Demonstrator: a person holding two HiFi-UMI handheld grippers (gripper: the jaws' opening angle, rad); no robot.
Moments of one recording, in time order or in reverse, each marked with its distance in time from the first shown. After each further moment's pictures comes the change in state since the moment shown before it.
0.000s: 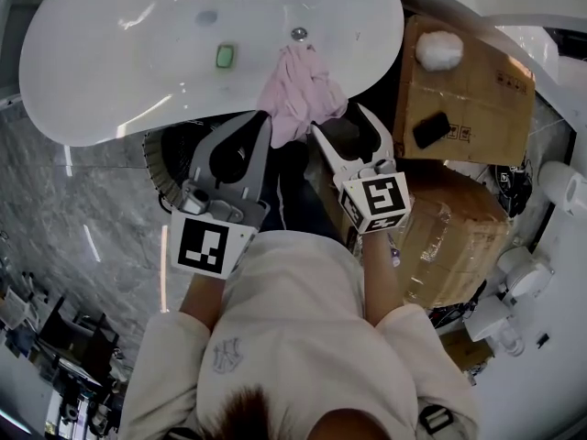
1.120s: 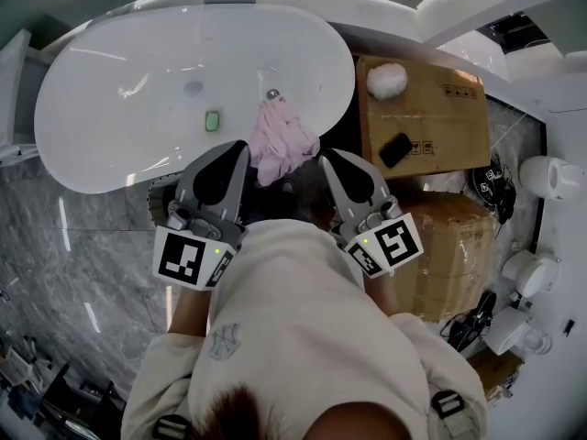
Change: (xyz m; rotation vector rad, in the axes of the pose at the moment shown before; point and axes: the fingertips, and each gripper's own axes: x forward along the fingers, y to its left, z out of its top) left arm -0.055 -0.028 0.082 0.107 -0.120 -0.154; right arm -0.125 0.063 0.135 -0.025 -0.324 0.044
